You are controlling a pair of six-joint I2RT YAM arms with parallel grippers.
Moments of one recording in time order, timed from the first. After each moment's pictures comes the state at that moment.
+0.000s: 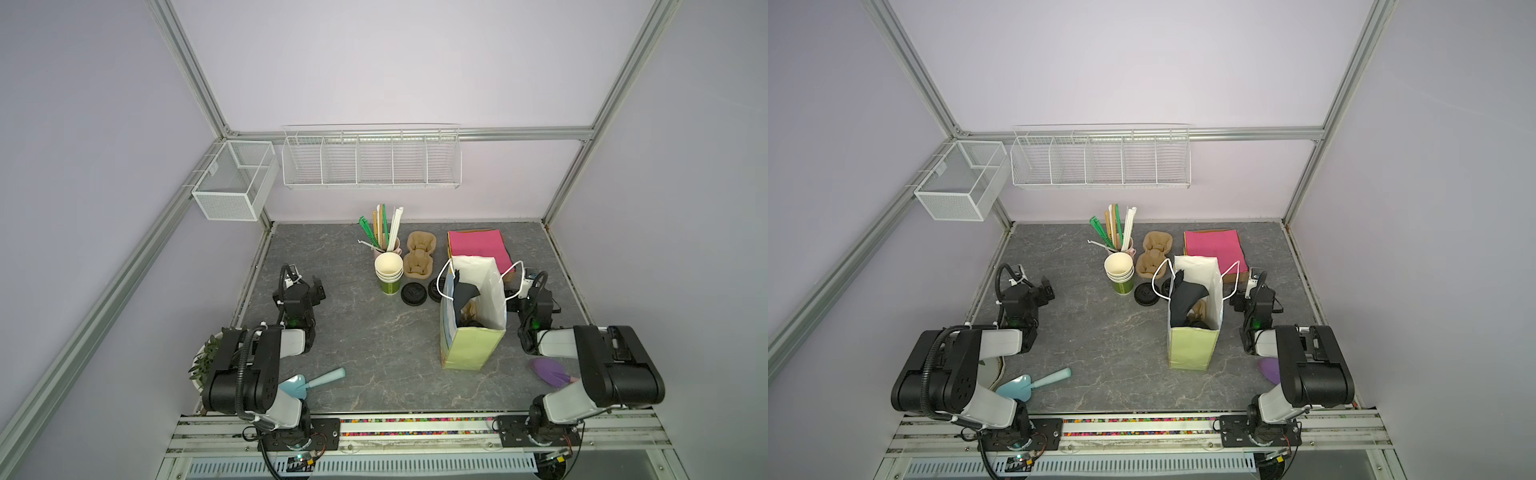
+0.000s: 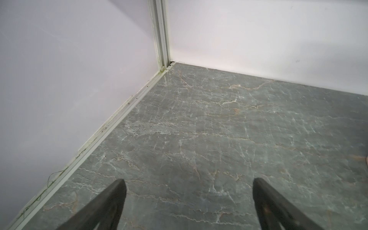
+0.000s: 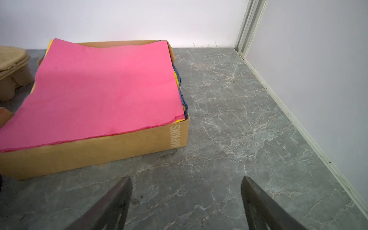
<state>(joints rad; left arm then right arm) -0.07 1.54 0.42 0.79 -0.32 -0.10 0.01 1.54 0.37 0.79 0.15 0.02</state>
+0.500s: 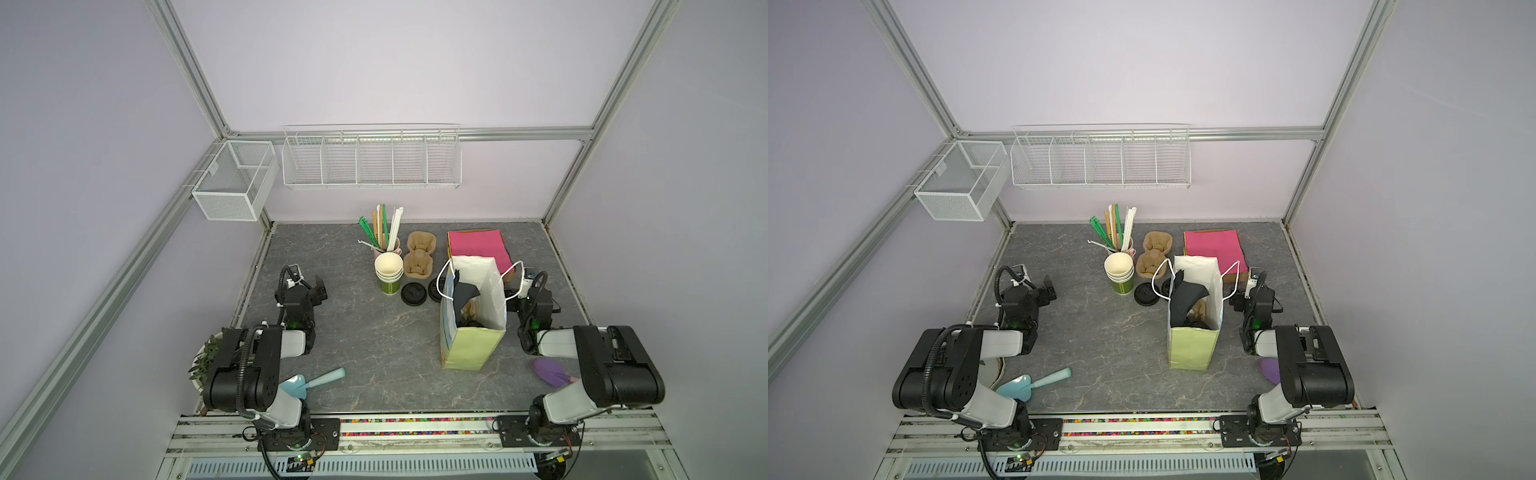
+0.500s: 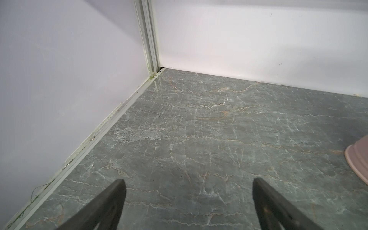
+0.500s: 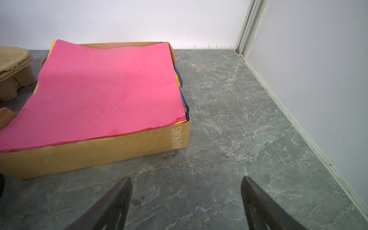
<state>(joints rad) -0.07 1.54 0.40 0.87 -0.28 -0.08 0.01 1.54 0.37 0.80 0.15 0.01</state>
